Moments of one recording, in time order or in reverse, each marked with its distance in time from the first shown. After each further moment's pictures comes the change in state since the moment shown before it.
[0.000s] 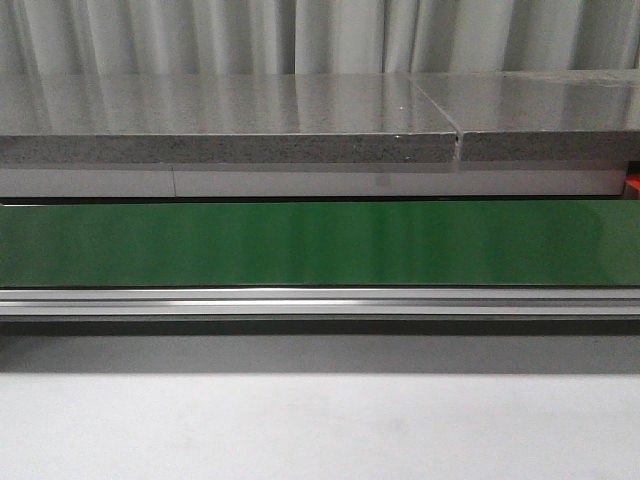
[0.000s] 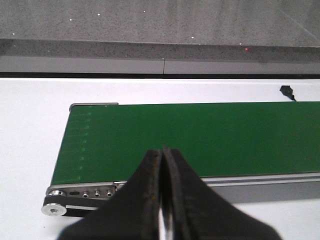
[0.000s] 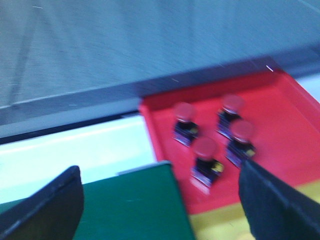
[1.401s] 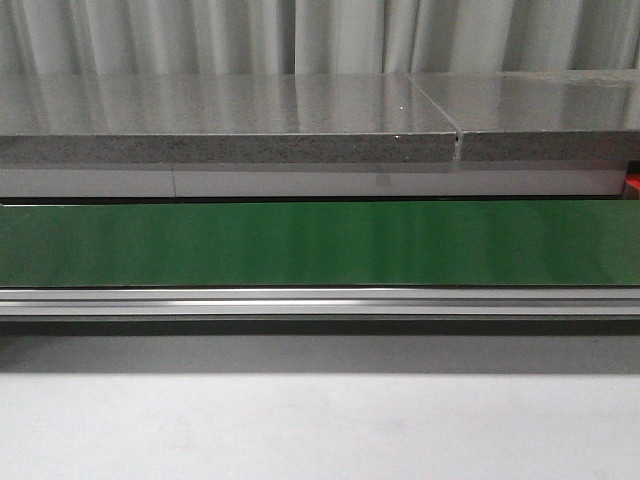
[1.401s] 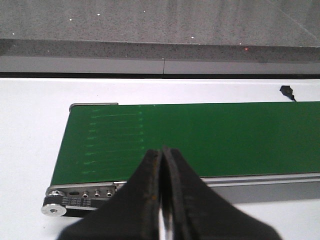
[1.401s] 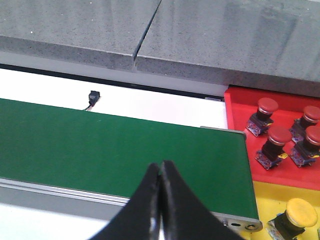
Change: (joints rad) left arm 0.000 0.000 0.000 0.000 0.000 0.000; right arm 0.185 -0.505 0.144 0.000 0.359 -0.121
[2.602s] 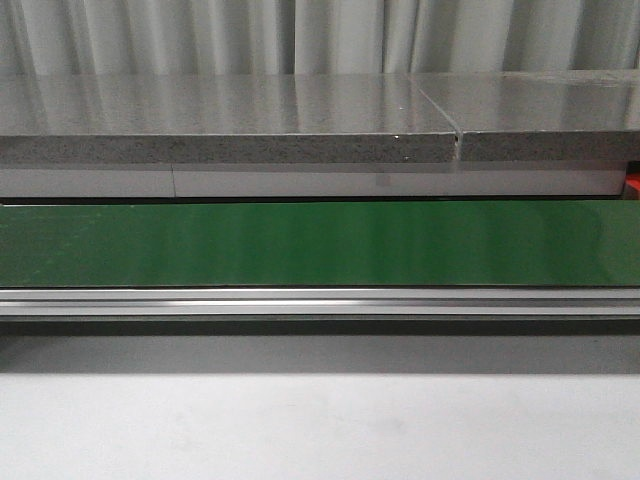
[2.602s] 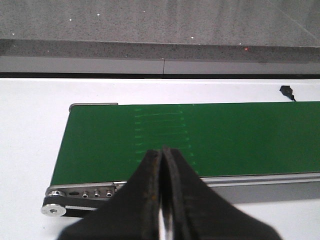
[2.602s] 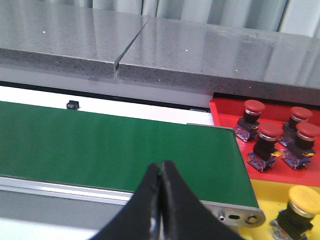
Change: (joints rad) left arm 0.000 0.000 0.000 0.000 0.000 0.000; right arm 0.193 -0.305 0.448 -0.475 -0.375 0.461
